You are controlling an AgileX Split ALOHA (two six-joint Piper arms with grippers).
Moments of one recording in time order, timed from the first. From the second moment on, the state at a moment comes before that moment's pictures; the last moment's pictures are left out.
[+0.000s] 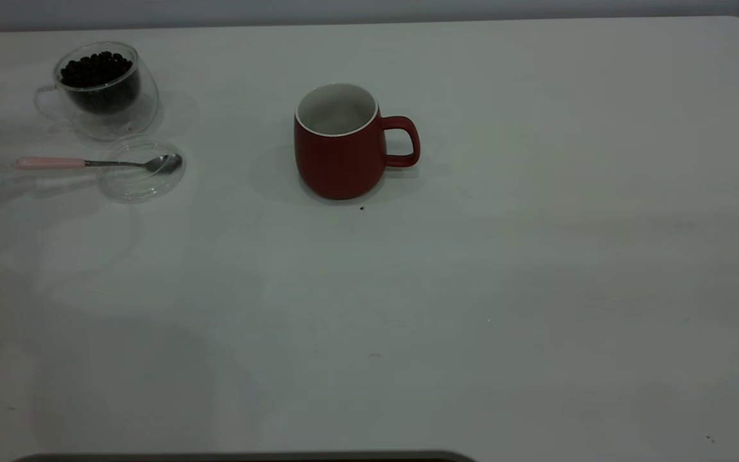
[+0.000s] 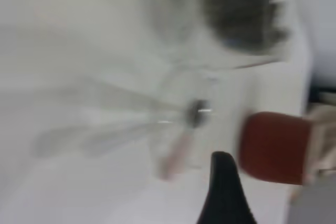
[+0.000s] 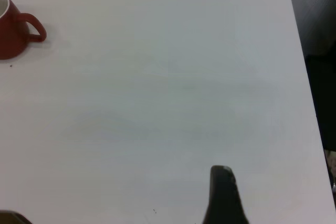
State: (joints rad) left arm 0.61 2.44 -1.36 -1.31 1.04 1.09; right arm 0.05 0.03 -0.47 0.00 1.12 0.00
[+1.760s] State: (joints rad) left arm 0.20 0.49 -0.56 -0.28 1.10 0.23; right arm 0.08 0.03 -0.47 0.00 1.12 0.00
